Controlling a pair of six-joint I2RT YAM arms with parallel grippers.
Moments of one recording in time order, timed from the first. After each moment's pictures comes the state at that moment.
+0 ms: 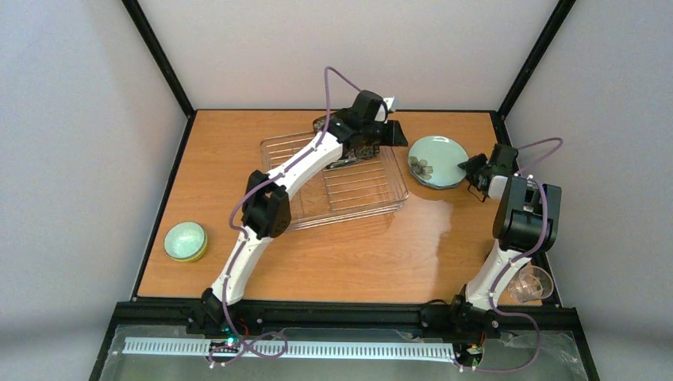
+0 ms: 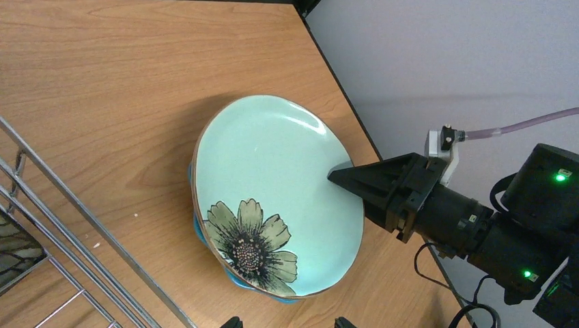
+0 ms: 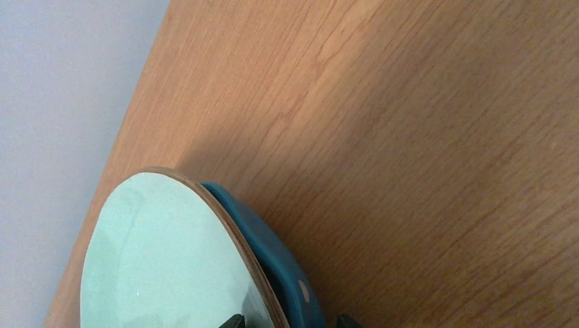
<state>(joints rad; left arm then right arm) -0.70 2.41 2.35 -0.49 0.33 -0.55 -0.30 1.90 1.01 0.19 -0.27 0.79</state>
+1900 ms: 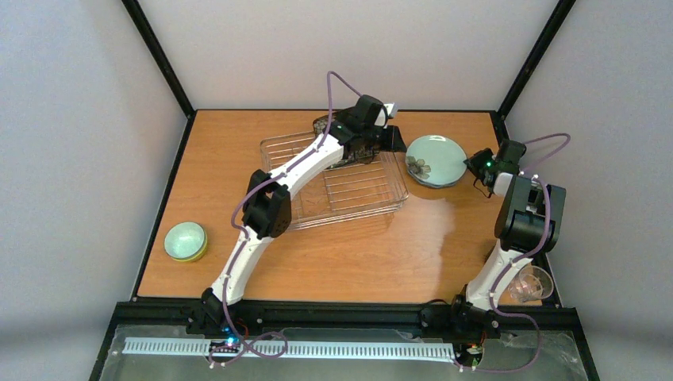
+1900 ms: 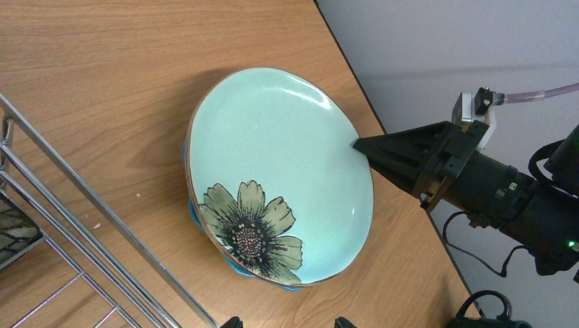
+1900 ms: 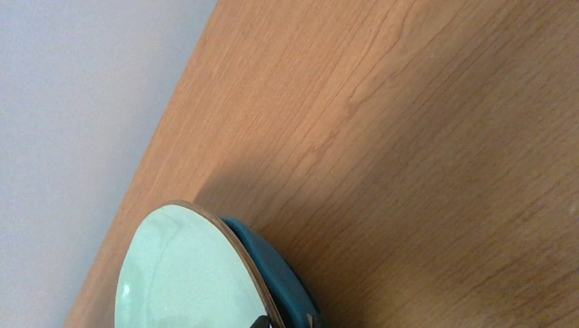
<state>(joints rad) -0.70 2.42 2.31 -0.49 0.35 -0.54 -0.33 1.90 1.06 0.18 -0.33 0.76</state>
